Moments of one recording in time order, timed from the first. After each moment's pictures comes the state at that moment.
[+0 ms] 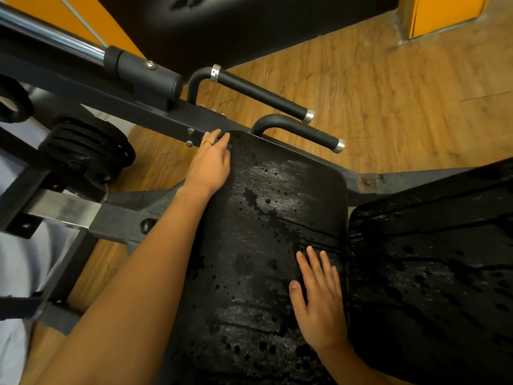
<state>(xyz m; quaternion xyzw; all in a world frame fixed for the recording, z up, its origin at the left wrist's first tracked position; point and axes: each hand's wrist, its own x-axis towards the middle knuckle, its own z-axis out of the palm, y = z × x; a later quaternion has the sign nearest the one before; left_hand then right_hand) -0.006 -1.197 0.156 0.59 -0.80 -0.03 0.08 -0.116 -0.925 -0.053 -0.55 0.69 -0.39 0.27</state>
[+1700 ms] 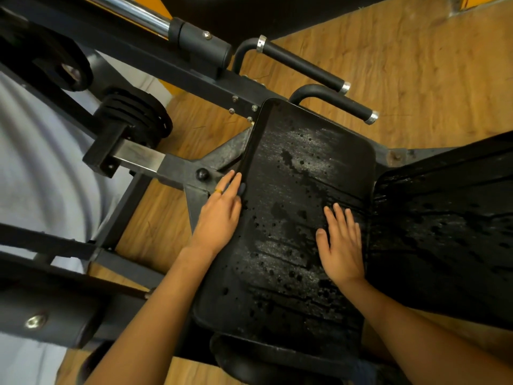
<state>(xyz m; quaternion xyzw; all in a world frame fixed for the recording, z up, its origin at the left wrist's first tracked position) 0.087 -0.994 0.164 0.61 -0.79 -0.07 0.07 -0.119 -0.926 -0.045 -0.56 0.69 -0.35 0.28</state>
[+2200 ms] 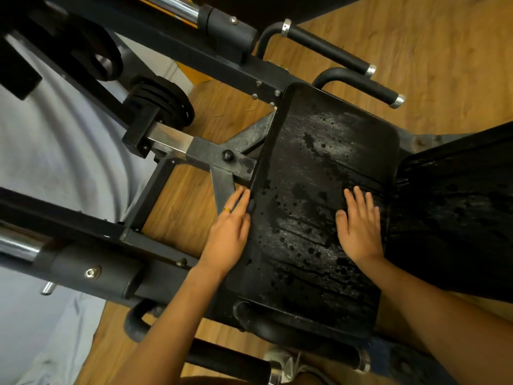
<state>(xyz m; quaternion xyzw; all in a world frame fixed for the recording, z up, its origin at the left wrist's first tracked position) 0.119 -0.912 0.168 0.63 -0.77 -0.09 0.06 -0.119 -0.928 -0.041 -0.56 0.70 -0.32 0.30</state>
